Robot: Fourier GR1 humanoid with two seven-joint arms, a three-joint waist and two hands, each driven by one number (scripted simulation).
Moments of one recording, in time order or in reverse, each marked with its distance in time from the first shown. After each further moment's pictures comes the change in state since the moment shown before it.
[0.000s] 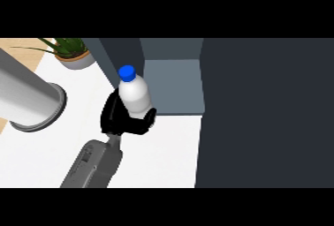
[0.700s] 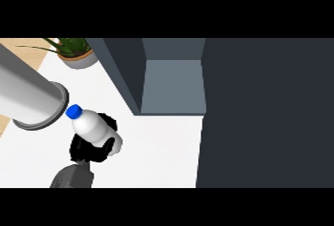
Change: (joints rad) left arm 0.198 0.030 0.293 0.184 -0.005 -0.465 -0.097; right arm 0.038 -0.012 -0.038 -0.046 -0.017 0.020 0.012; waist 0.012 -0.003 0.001
